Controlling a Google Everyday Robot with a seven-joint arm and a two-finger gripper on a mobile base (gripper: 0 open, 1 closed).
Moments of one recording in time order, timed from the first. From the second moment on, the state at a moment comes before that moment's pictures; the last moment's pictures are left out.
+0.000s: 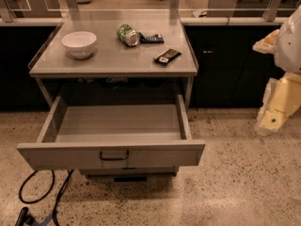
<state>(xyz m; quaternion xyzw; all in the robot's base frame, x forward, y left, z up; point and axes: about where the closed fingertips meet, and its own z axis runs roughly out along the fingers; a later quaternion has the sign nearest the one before) 0.435 -0.214 0.981 -0.61 0.77 -0.04 0.18</state>
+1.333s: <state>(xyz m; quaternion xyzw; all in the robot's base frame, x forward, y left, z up) 0.351 -0.138 0.668 -0.53 0.73 0.26 0.33</state>
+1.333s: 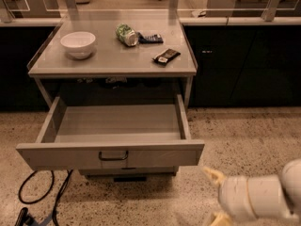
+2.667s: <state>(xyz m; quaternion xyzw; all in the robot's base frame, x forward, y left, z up) 0.335 -0.094 0.564 -0.49 0.72 0.33 0.35</state>
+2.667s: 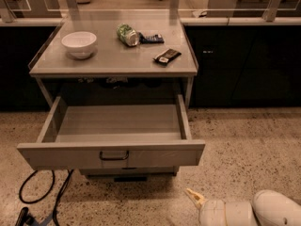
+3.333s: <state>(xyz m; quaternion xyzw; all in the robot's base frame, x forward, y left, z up) 0.368 -0.075 0.577 -0.50 0.71 0.30 0.40</state>
